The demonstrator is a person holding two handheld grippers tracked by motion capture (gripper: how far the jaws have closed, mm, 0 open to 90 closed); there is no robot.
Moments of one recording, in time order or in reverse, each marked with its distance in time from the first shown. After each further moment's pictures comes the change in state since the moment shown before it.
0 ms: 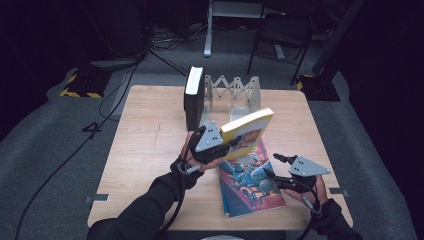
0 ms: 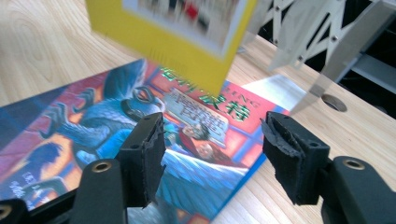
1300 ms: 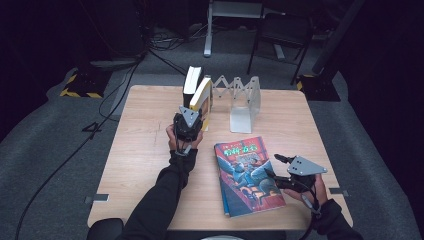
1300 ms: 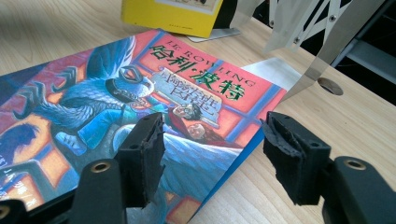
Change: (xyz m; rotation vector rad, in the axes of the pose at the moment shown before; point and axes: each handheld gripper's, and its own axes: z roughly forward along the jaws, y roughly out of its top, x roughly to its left) left arm 0.066 -0.067 0.036 0.119 0.656 -0.316; right arm -0.002 -0.008 0.006 0.054 -0.021 0.000
